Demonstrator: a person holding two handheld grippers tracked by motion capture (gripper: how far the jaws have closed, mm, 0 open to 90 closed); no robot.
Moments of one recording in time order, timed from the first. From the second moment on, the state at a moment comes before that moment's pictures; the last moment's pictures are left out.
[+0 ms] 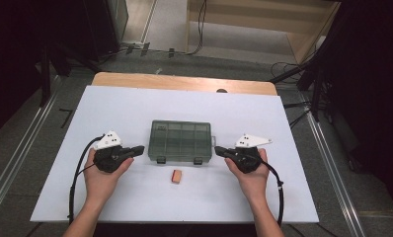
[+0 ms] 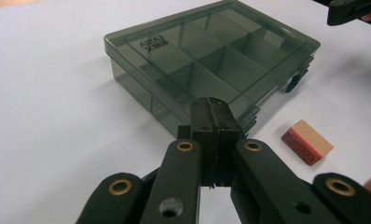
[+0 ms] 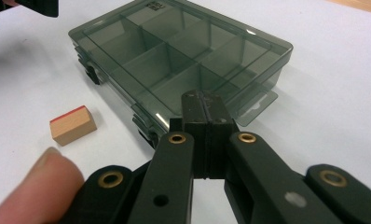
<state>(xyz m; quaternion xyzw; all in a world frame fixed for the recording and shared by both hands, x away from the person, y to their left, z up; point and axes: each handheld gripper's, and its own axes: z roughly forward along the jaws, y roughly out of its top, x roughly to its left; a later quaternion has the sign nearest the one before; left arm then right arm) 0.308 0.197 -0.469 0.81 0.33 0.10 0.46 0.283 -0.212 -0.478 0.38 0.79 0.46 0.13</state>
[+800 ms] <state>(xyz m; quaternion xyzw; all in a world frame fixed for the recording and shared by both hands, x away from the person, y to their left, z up) 0.315 0.197 -0.476 0.83 0.33 0.08 0.44 0.286 -0.217 -0.481 0.37 0.81 0.44 0.12</state>
